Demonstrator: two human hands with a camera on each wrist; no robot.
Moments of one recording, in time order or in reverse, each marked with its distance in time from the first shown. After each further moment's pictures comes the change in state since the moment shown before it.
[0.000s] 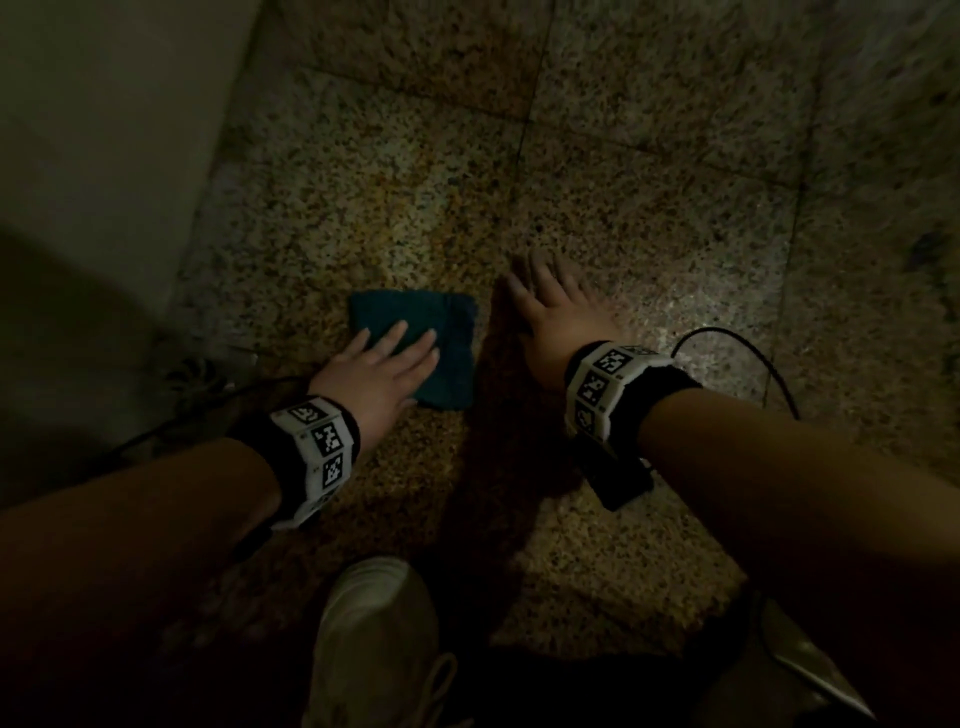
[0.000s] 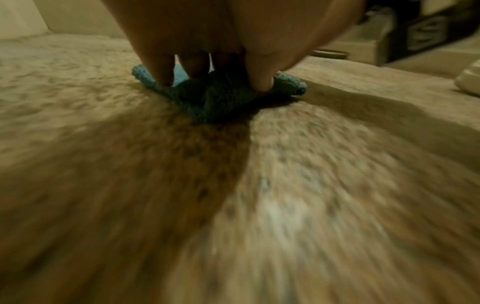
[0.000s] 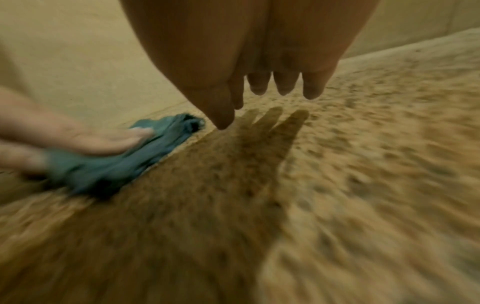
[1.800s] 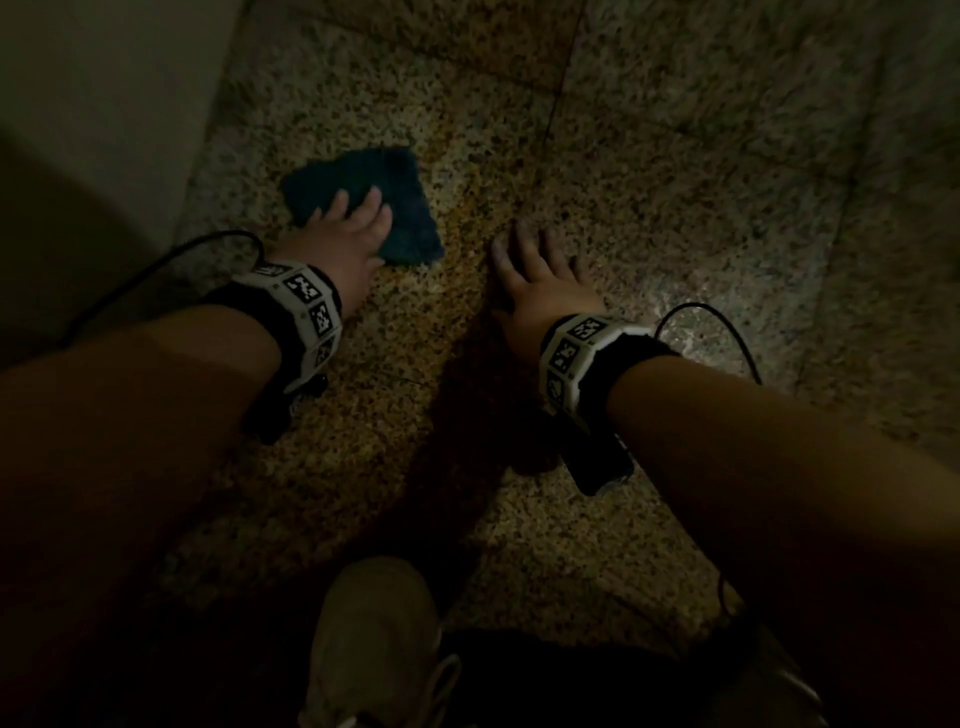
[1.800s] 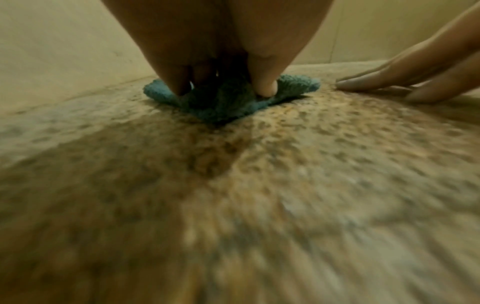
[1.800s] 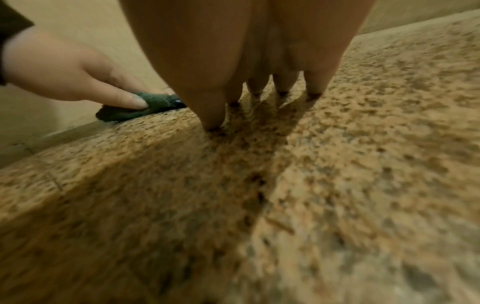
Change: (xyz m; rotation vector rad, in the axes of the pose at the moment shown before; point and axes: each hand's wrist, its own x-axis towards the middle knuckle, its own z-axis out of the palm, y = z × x) left_hand 0.045 -0.078 -0.046 -0.326 0.121 -0.209; right_hand 0.030 -0.030 -0.014 -0.055 -0.116 0.021
